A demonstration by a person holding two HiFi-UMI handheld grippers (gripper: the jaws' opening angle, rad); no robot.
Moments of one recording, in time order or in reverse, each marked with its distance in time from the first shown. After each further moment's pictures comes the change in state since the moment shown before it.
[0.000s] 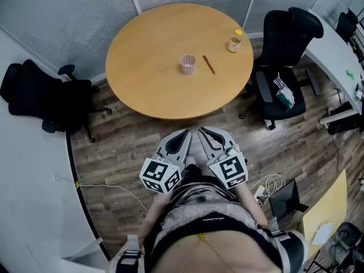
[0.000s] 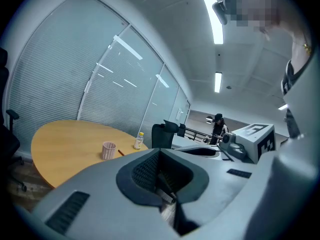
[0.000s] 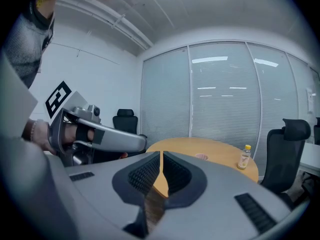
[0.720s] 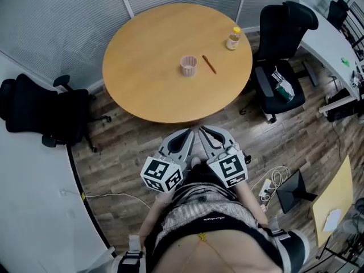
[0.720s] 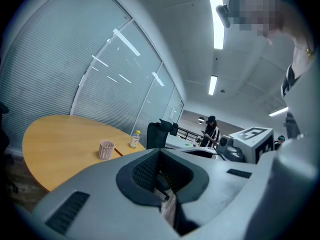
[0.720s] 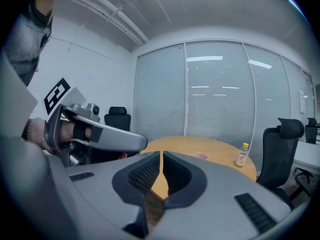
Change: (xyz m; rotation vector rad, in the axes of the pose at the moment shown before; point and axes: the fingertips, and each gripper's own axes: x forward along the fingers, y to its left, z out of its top) left arm -0.004 0.038 0.007 -0.032 0.028 -0.105; right arm 0.042 0.013 0.004 0.022 0.027 -0.088
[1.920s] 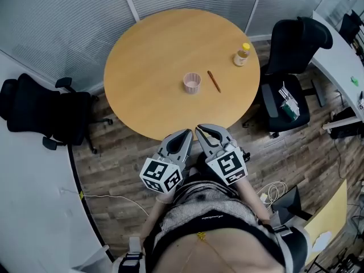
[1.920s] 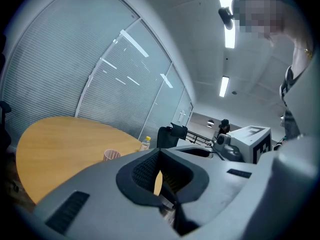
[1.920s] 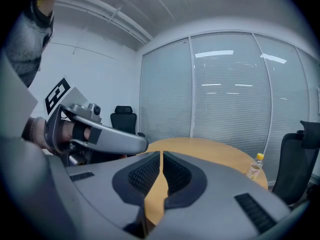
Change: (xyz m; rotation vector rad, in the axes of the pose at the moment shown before) left arm 0.079 0.057 0.040 -0.033 -0.029 0.090; right arm 0.076 -0.074 0.027 -0.048 0.004 0.137
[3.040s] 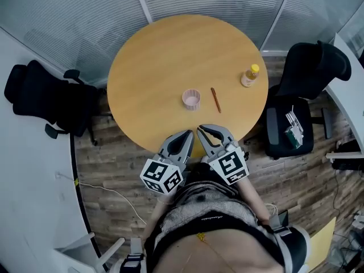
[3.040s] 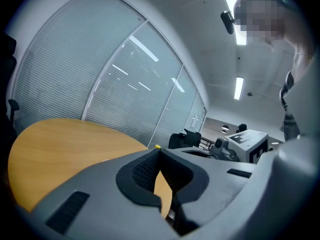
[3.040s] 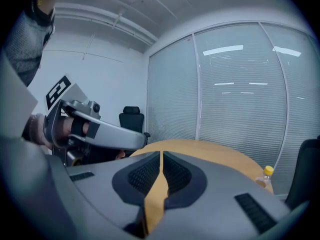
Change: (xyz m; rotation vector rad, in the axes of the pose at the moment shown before) left arm 0.096 0.014 0.027 -0.040 -0.073 0.148; right arm 0.030 -0.102 0.001 -0.056 -0.012 0.160
